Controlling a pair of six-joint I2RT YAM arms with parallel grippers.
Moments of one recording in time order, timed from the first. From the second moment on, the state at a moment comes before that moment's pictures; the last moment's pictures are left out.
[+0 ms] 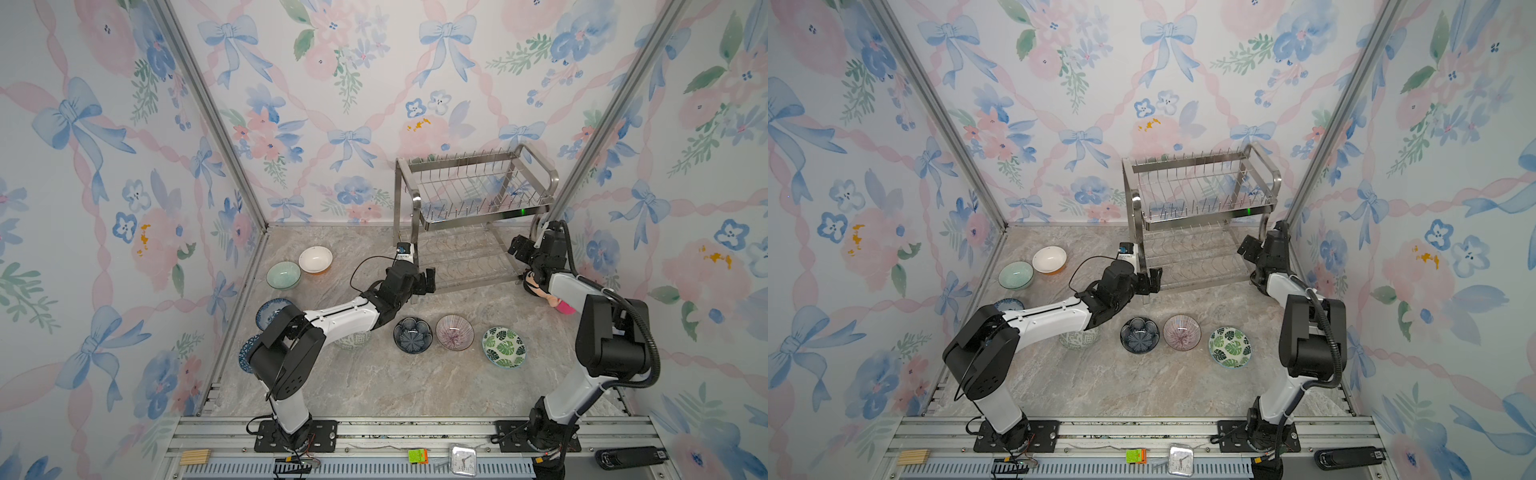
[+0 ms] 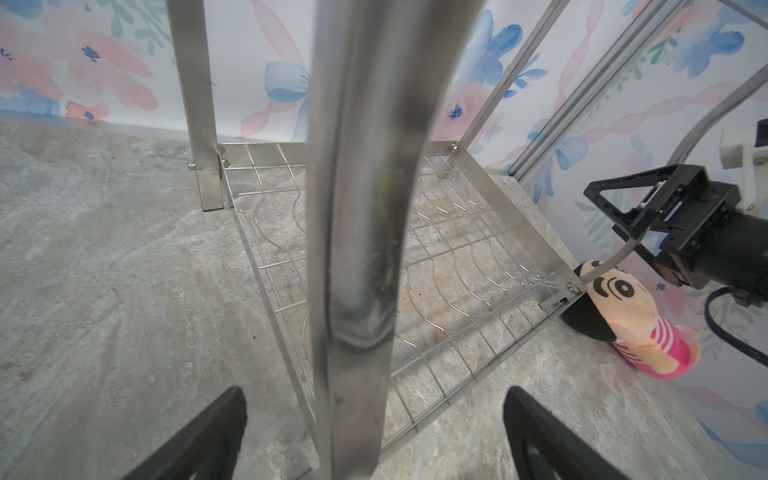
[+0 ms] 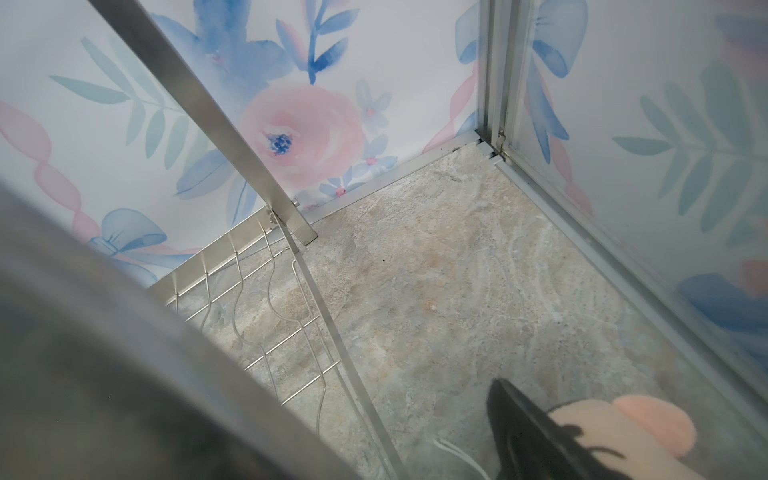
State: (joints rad) left arm -0.74 1.75 1.09 0.26 -0.25 -0.49; right arm -0.11 1.77 1.12 0.20 0.01 0.34
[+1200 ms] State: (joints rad) left arm -0.57 1.66 1.02 0.23 -0.25 -0.46; right arm 0.10 1.63 1.03 0.15 0.14 0.23
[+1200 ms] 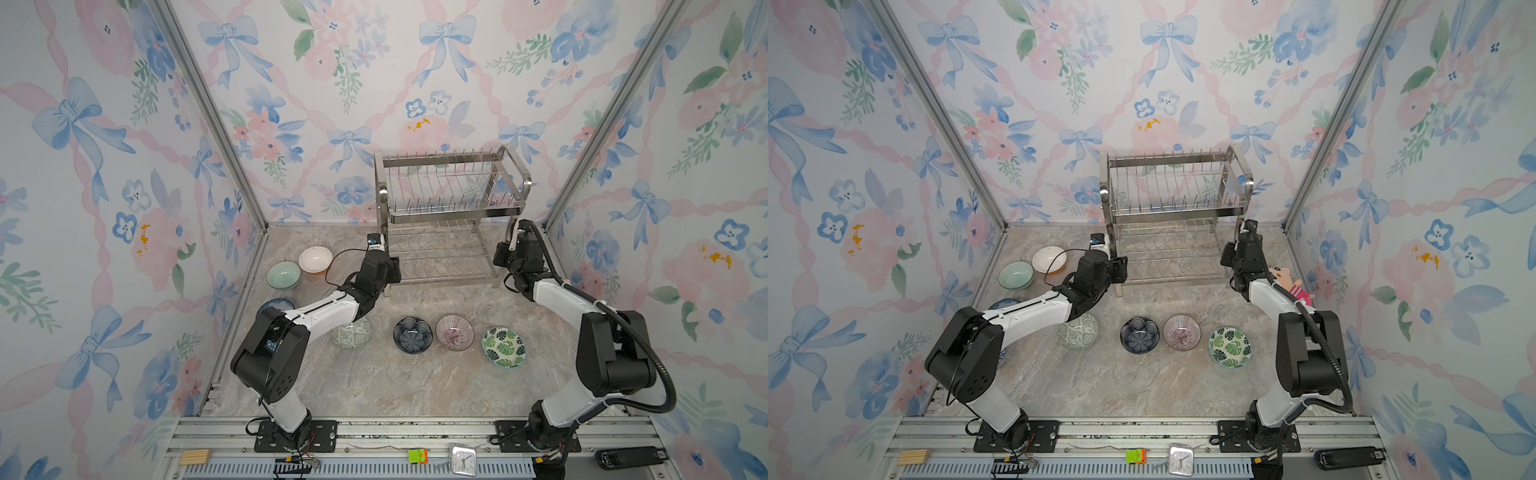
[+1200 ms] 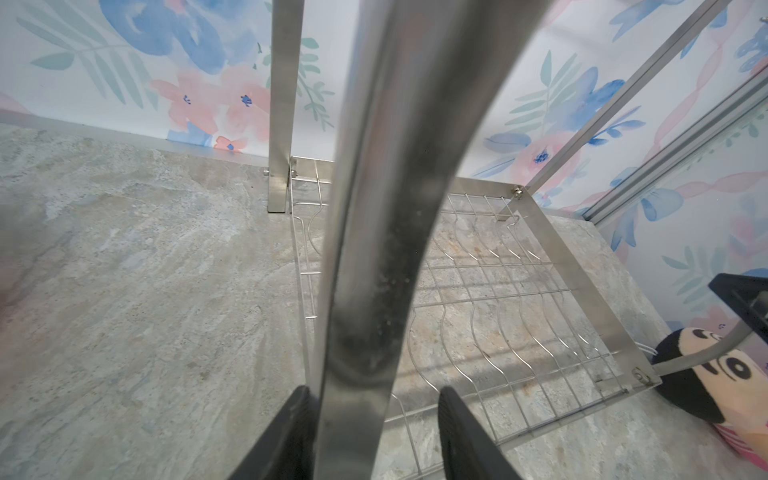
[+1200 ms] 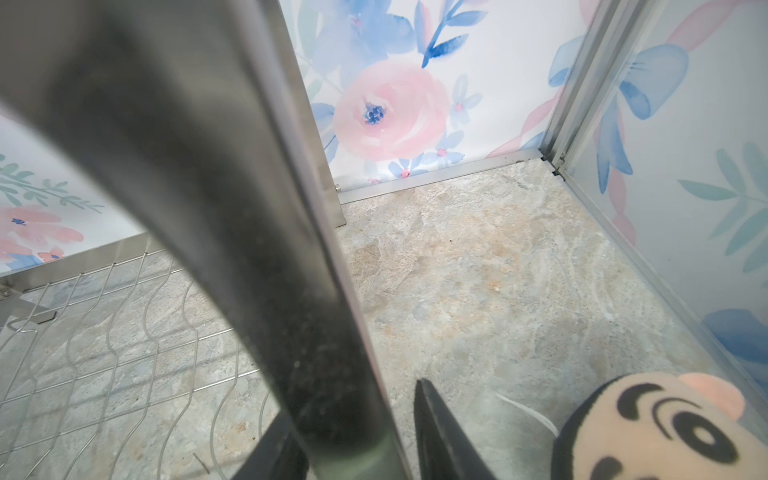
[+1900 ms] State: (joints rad) left arm -0.47 1.48 0.84 0.21 -0.27 -0.46; right arm 0.28 1.47 0.88 0.11 0.22 0.22
